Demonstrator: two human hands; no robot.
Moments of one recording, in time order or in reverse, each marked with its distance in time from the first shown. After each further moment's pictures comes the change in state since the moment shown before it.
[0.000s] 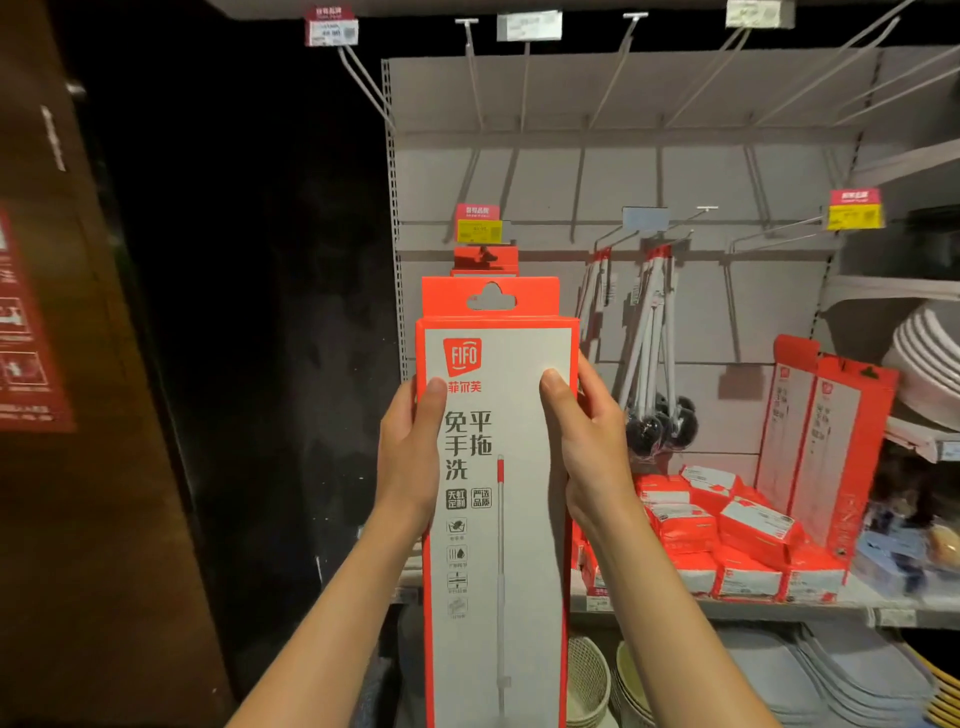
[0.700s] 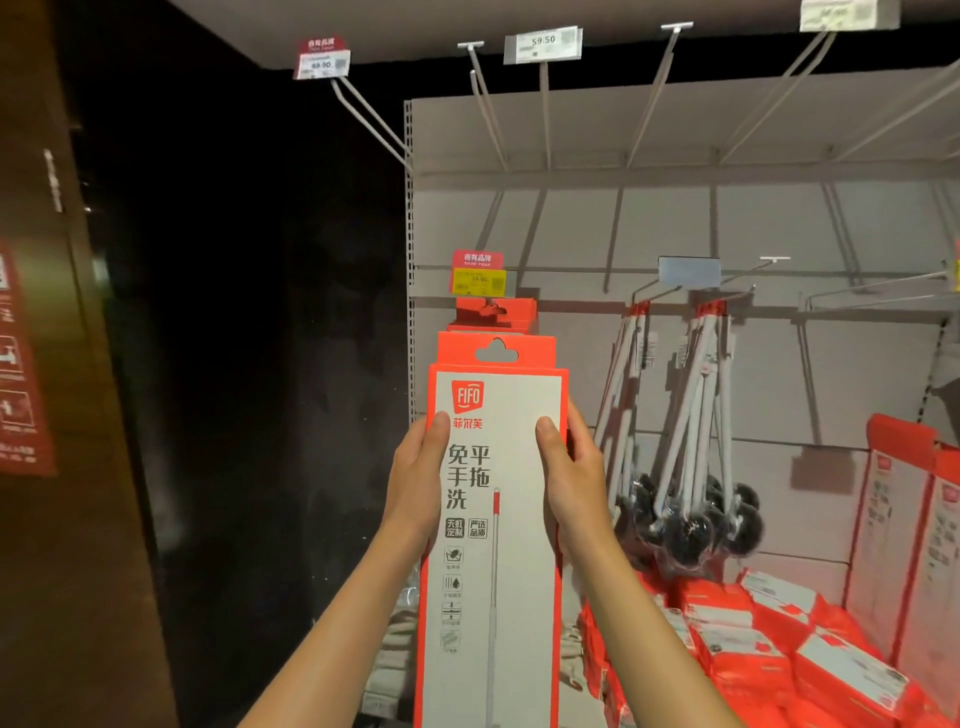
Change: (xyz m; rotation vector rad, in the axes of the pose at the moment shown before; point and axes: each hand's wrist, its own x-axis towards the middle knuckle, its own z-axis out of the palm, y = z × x) left_hand 0.156 -0.079 0.069 0.113 0.091 -0.069; right_hand 0.178 0.096 -0.041 -0.083 -0.123 -0.032
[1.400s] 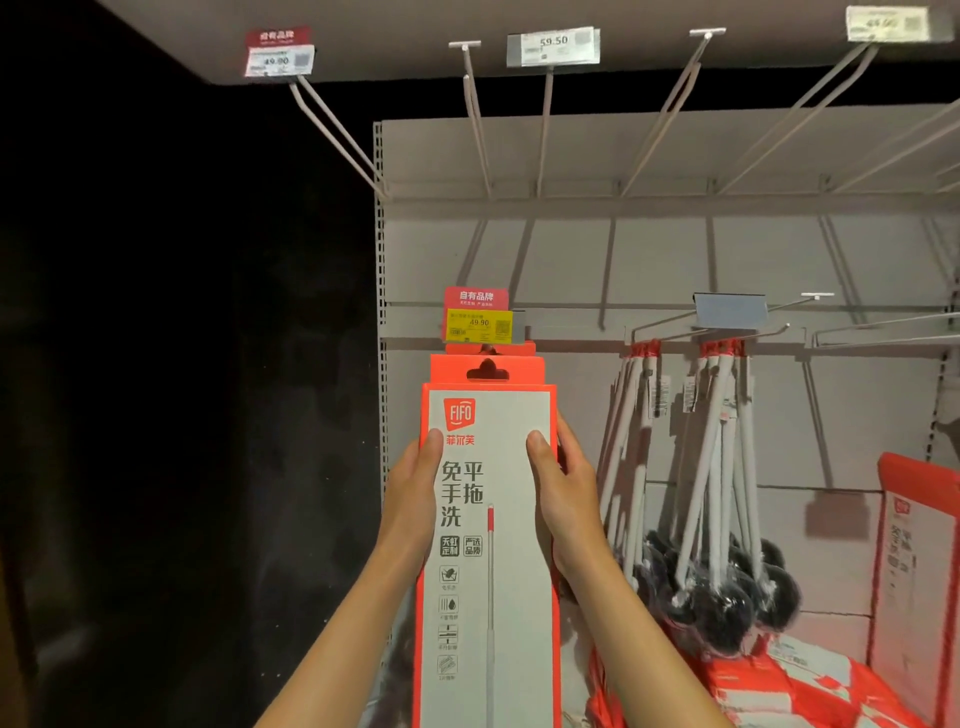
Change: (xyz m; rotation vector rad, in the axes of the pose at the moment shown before) left_hand 0.145 -0.041 0.000 -0.096 -0.110 0.002; right_hand 0.117 0.058 0.039 0.004 0.034 -0.006
